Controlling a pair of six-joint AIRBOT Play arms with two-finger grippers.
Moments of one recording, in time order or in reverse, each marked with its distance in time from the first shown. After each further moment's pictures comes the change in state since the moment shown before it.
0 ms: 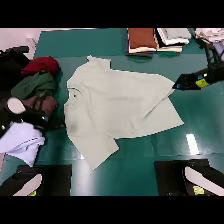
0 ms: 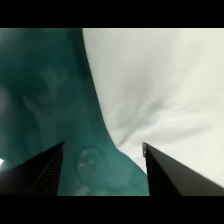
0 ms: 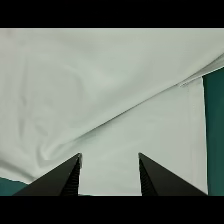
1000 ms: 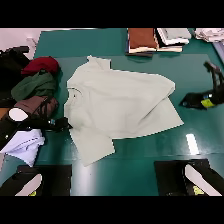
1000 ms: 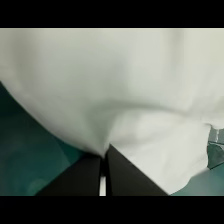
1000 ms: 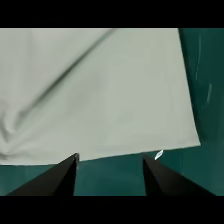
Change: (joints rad) left arm 0.000 0.041 -0.084 -0.276 0.134 0.165; right arm -0.209 0.134 -0.308 -0.010 0.002 -0.007
